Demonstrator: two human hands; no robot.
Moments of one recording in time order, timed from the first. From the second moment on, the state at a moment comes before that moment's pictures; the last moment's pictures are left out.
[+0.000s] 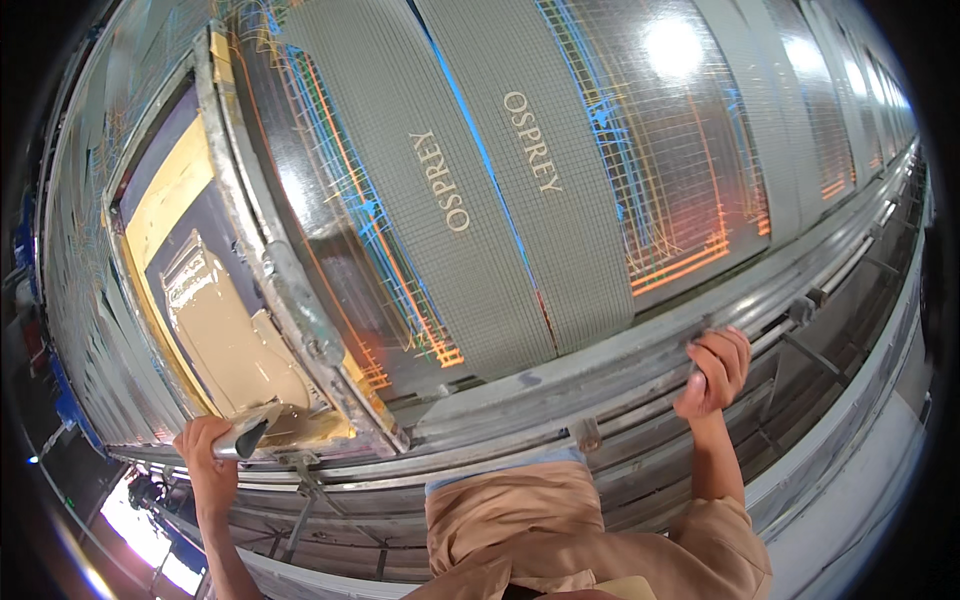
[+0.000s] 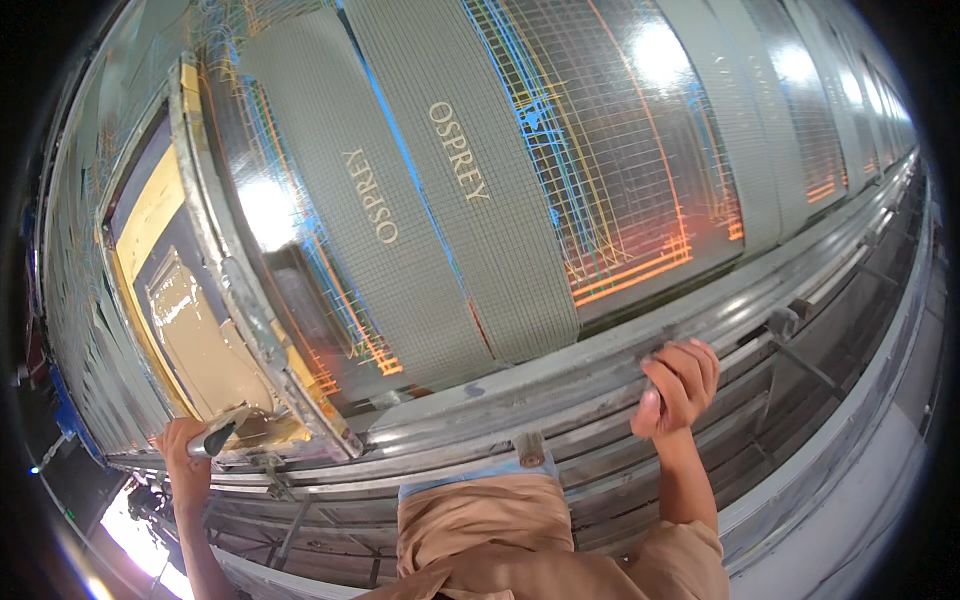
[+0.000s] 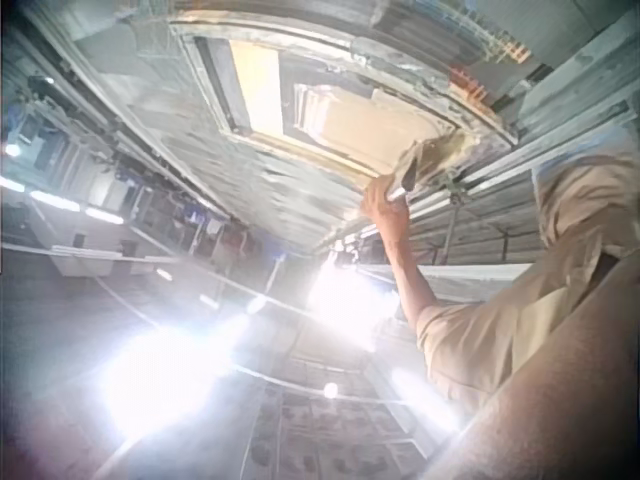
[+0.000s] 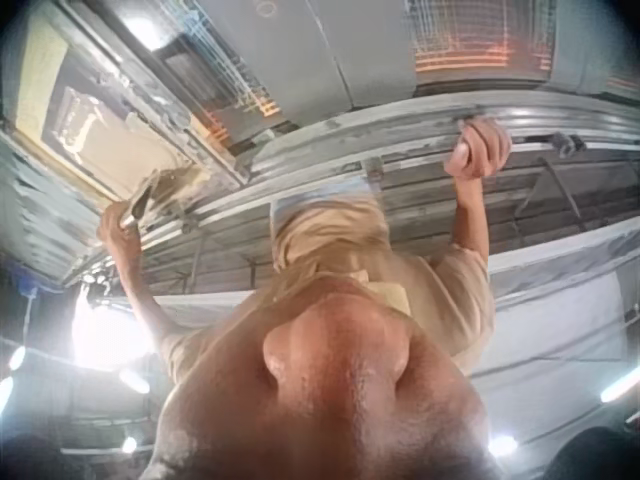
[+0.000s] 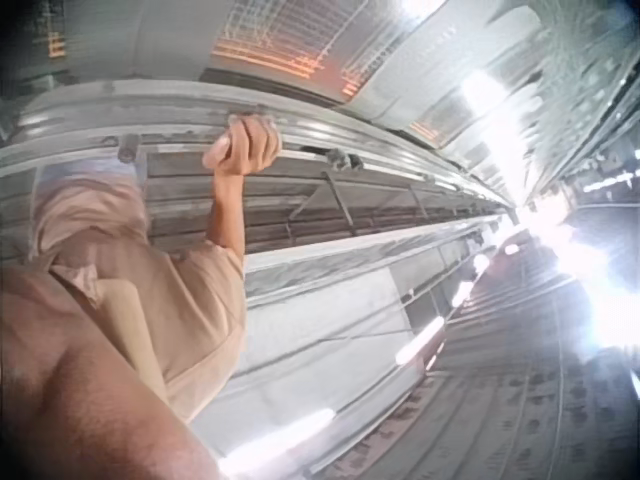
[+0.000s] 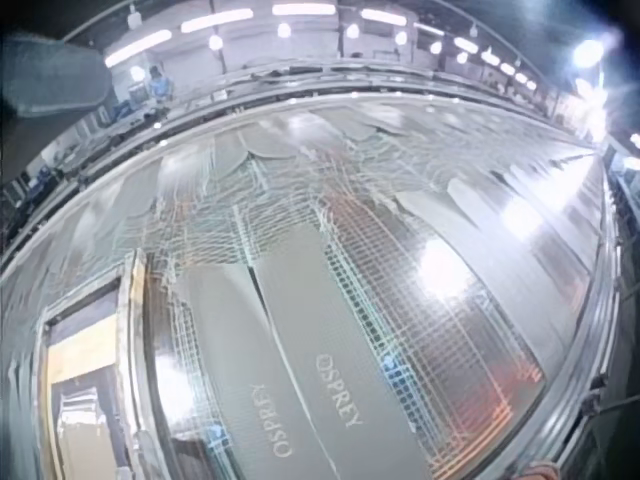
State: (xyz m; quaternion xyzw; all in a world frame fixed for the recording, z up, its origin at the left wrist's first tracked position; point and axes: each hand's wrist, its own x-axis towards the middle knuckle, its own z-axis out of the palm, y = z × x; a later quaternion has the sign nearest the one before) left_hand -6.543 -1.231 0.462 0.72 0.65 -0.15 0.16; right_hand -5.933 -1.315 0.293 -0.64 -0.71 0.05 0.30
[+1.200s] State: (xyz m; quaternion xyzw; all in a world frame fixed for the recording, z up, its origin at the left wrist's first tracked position) left_hand -6.542 -1.236 0.456 0.74 0.64 -0.16 0.10; right_hand -5.920 -1.326 0.294 -0.64 -0.72 0.07 0.25
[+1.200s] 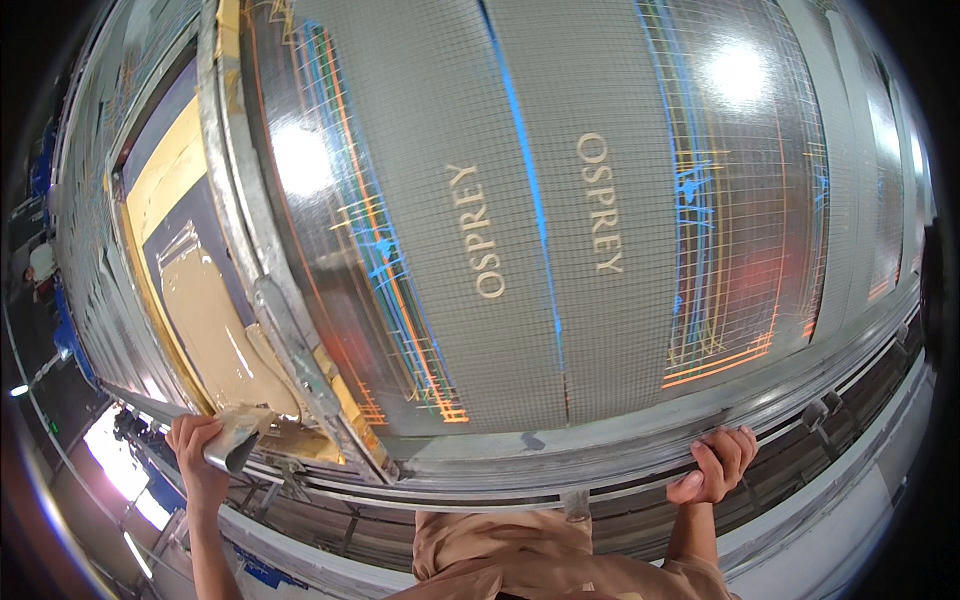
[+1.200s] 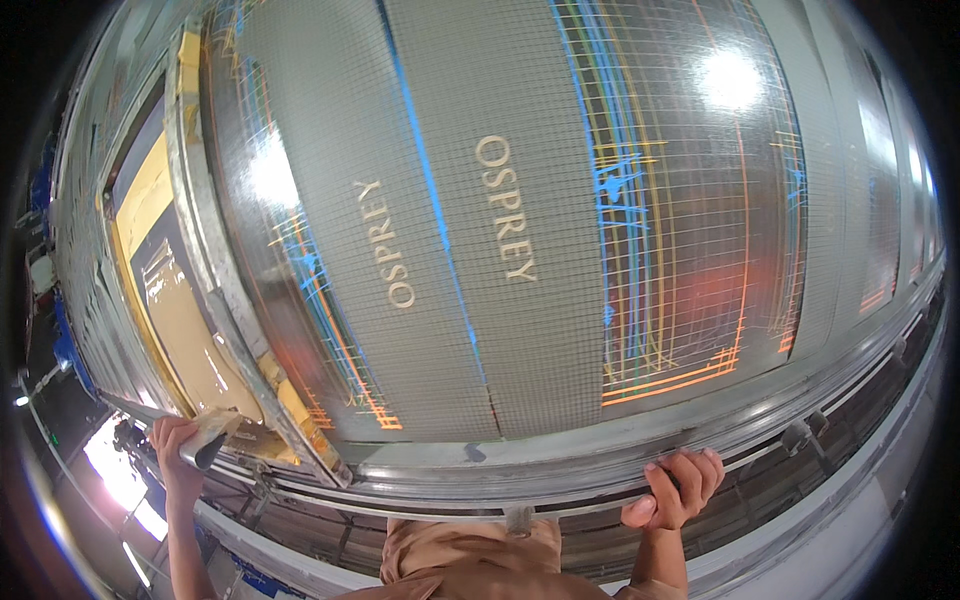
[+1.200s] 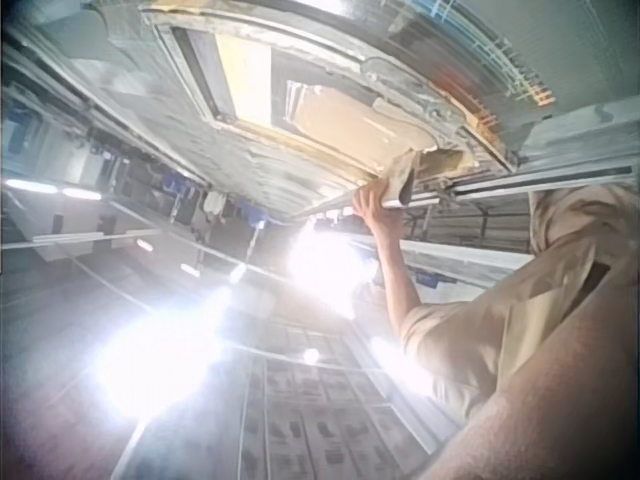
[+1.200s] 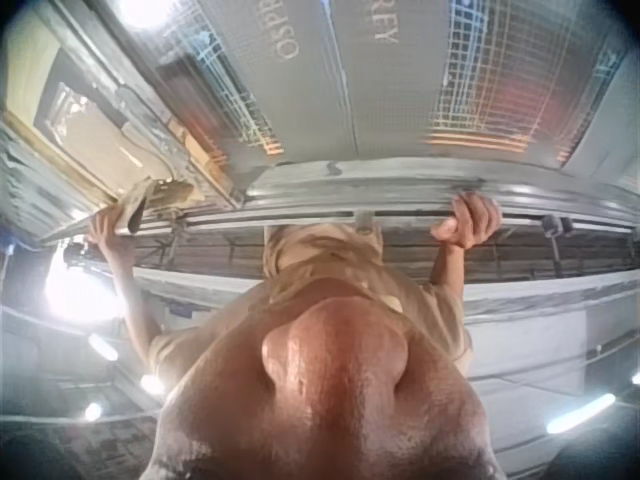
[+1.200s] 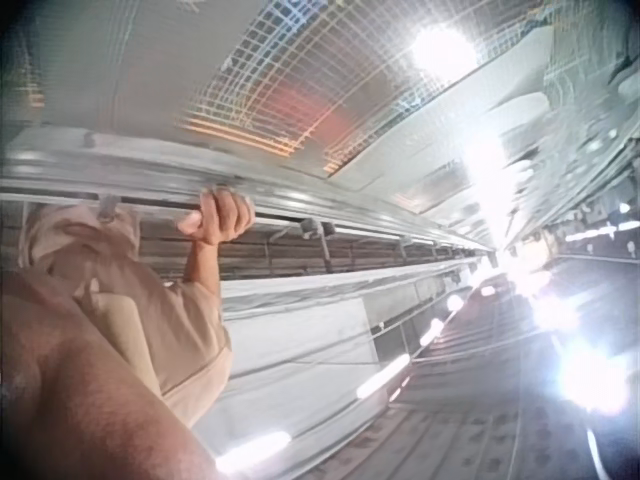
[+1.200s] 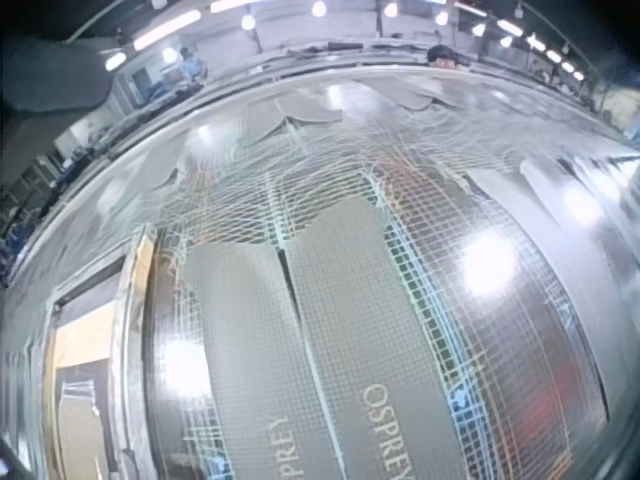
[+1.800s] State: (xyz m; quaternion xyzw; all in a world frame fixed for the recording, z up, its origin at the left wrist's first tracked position) left_hand -6.559 -1.253 0.462 0.79 0.59 -0.01 0.16; right_hand -5.971 -1.314 0.332 -0.68 -0.67 0.07 0.29
